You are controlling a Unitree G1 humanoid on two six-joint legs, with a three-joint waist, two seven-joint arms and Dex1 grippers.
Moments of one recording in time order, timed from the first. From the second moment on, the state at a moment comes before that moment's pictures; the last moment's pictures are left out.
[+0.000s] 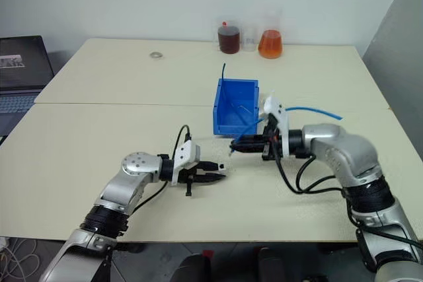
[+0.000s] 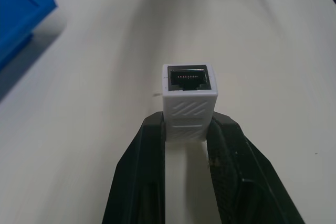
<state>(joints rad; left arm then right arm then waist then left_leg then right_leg) -0.46 0.47 -0.24 0.23 -0.15 0.09 -1.23 -0.65 -0.59 0.26 -0.16 0.59 0.75 0.99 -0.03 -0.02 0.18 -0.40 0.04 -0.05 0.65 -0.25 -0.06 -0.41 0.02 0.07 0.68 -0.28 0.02</state>
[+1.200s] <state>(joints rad) -0.43 0.47 -0.27 0.22 -0.14 0.08 -1.22 -0.62 -0.53 0.40 0.01 0.24 0.31 1.20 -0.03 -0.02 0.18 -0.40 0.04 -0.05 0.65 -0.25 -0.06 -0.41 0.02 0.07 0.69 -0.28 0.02</state>
